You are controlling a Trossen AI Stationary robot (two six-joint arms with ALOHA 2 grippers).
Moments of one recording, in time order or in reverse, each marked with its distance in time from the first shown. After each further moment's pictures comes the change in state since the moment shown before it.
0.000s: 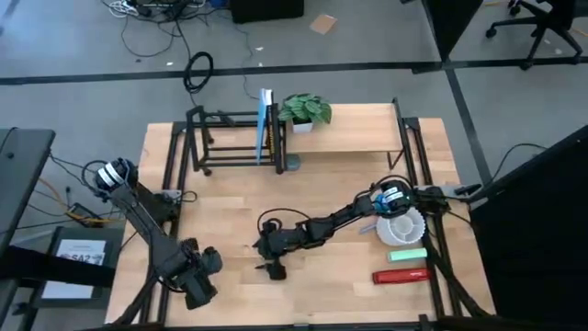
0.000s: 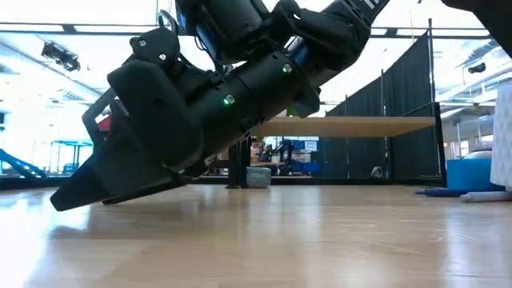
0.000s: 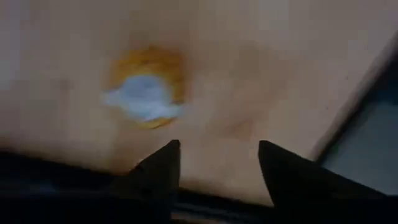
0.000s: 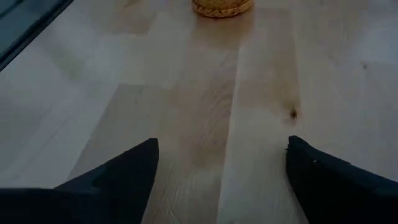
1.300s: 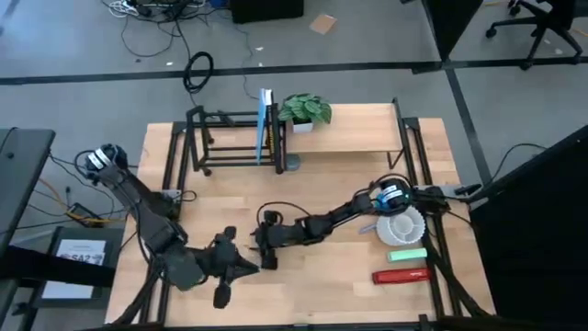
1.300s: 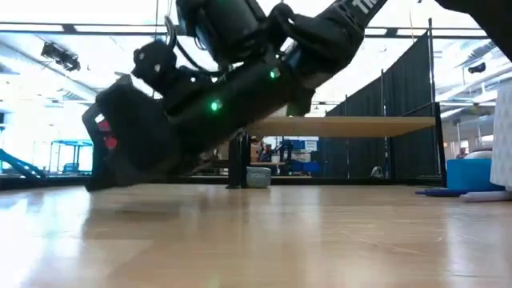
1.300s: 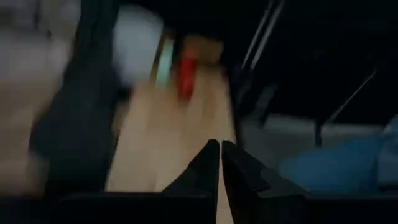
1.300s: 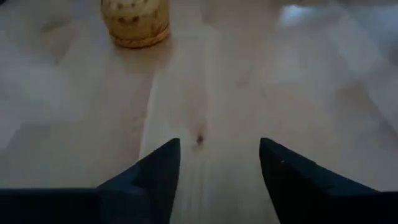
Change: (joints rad) left arm 0.067 -0.217 -0.017 0.747 -0.685 0.402; right arm -0.025 0.000 0.006 0.022 0.214 0.017
